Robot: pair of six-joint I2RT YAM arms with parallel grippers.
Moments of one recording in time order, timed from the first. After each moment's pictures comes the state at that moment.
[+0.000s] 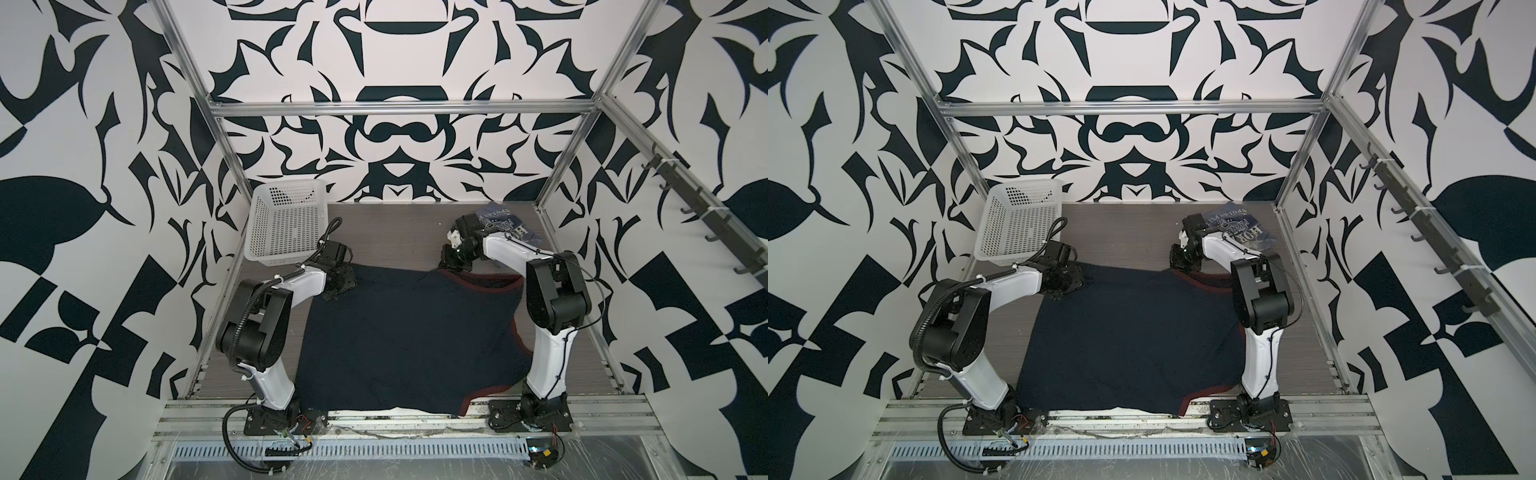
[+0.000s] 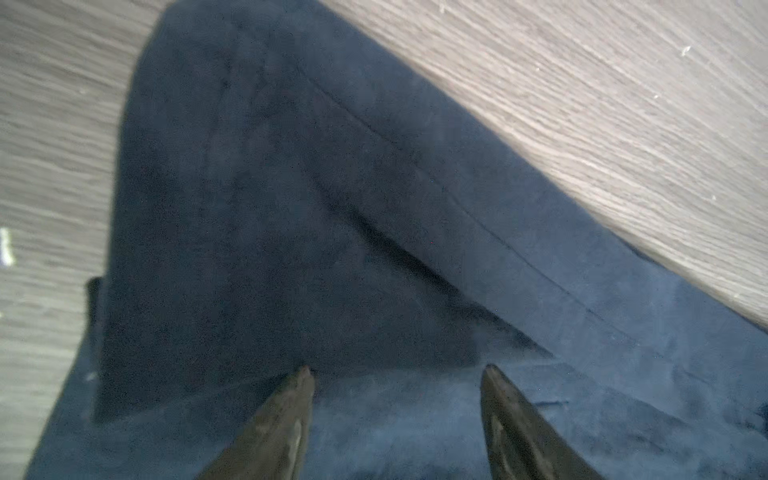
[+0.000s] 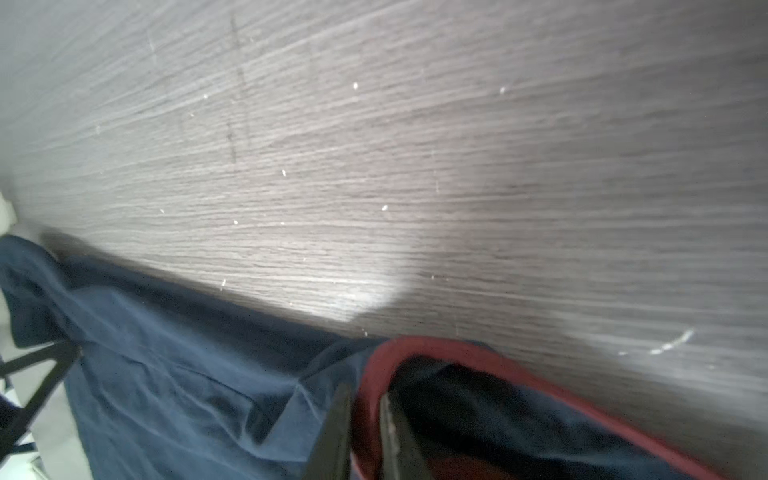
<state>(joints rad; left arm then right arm) -0.34 1.72 0.96 -0.33 0.01 -0.66 0.25 2.00 1.43 -0.60 -0.35 0.46</state>
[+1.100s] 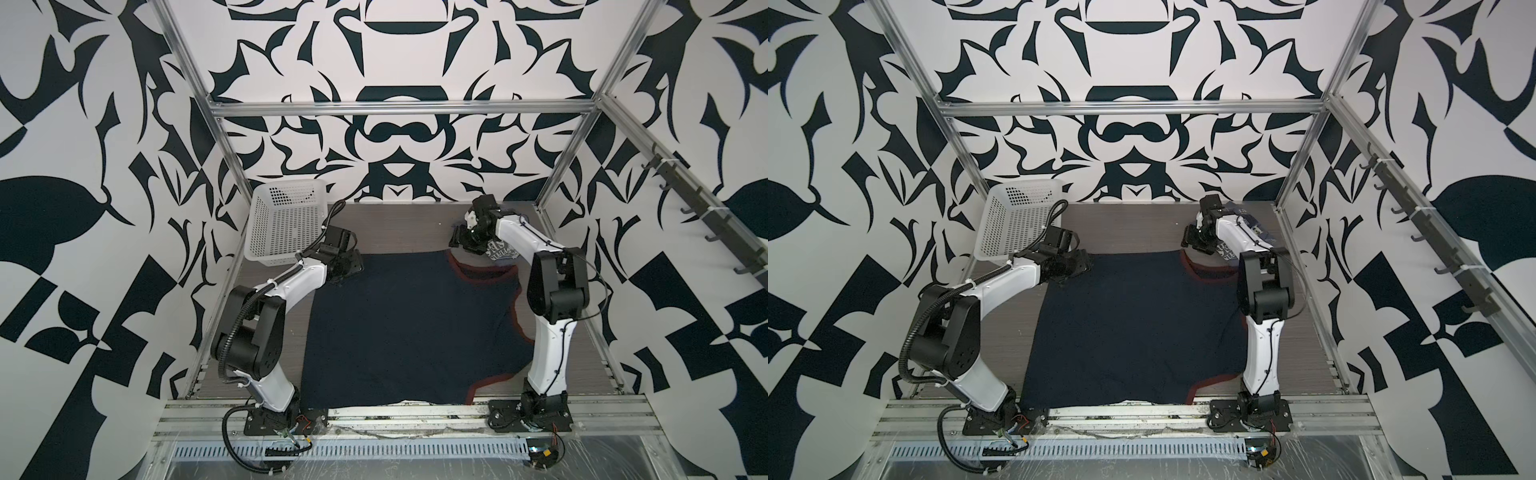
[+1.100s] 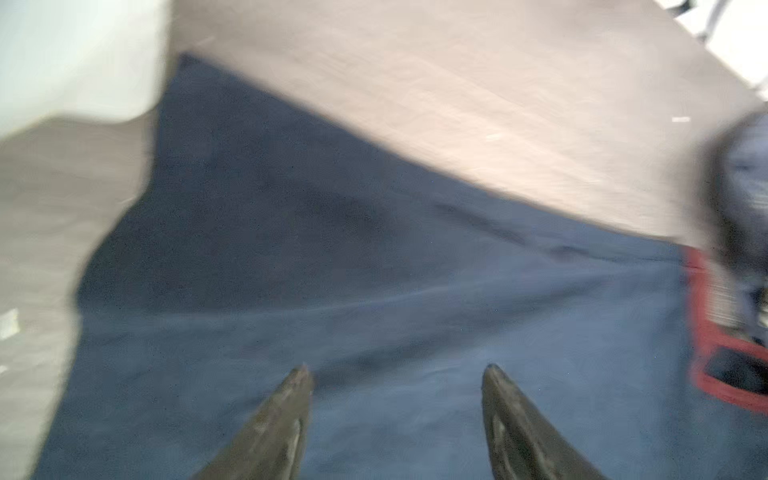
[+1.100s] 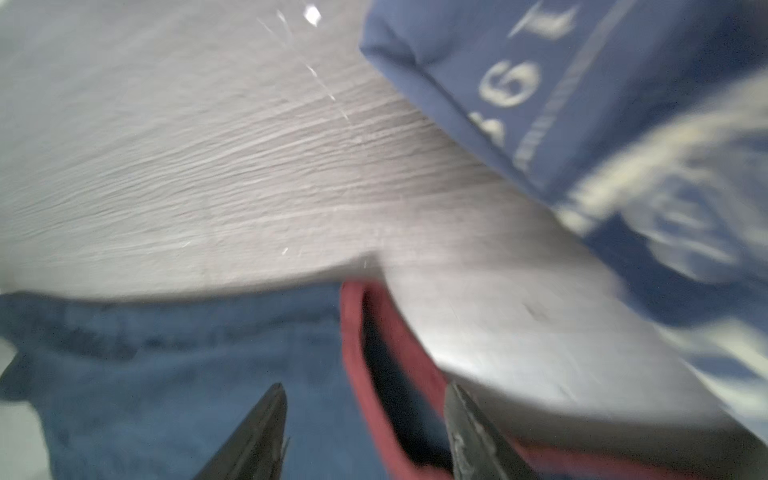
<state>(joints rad) -0.39 1.69 1.12 -0.36 0.05 -0.65 0.13 2.02 1.66 -0.76 -0.25 0.38</state>
